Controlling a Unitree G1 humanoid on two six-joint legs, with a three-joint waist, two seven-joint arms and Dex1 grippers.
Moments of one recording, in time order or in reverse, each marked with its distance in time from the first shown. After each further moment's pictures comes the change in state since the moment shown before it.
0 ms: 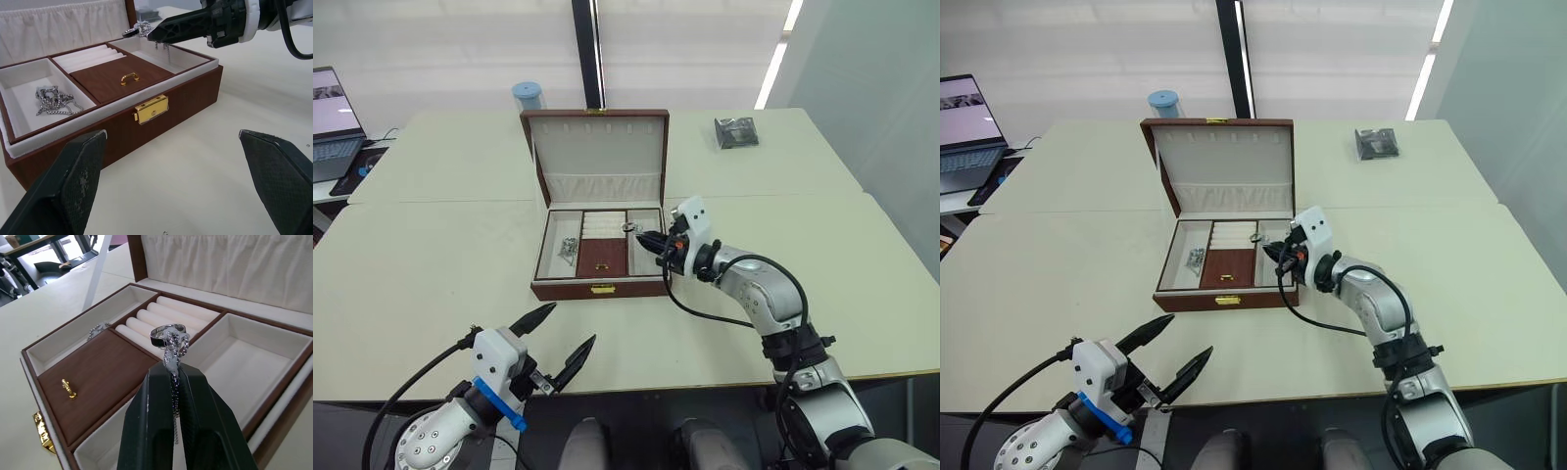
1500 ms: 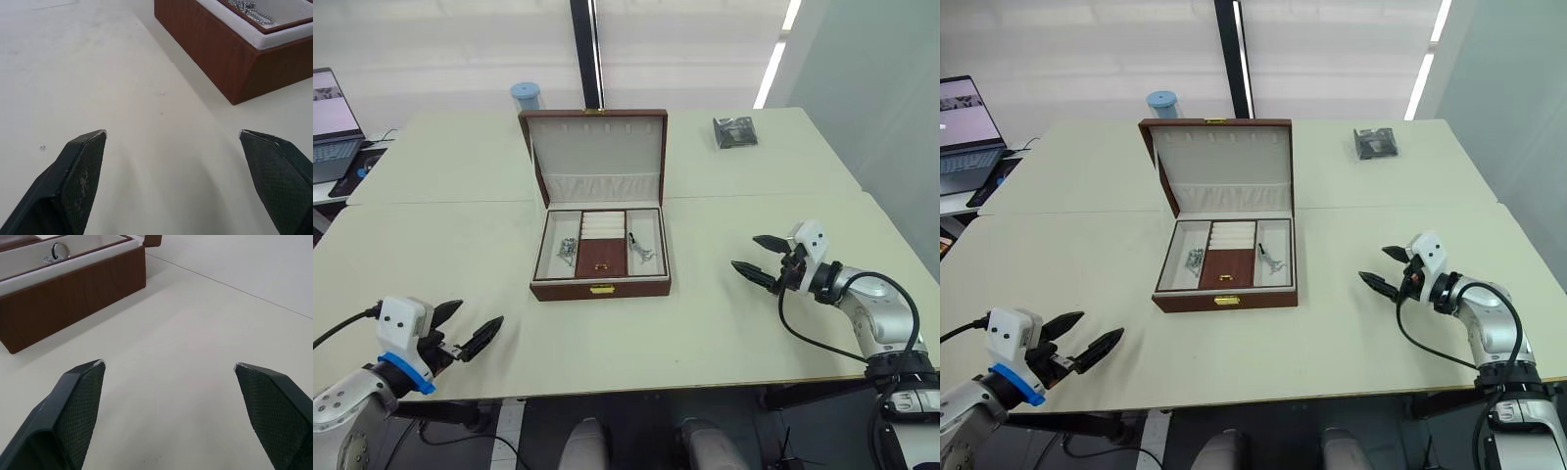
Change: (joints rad) left arm -0.249 0.231 0.346 0.427 -0.135 0.284 -0.097; right arm 0.208 -0.429 -0.207 0.240 -0.058 -0.476 0.392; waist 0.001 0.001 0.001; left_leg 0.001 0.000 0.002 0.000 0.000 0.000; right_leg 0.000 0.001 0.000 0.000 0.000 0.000
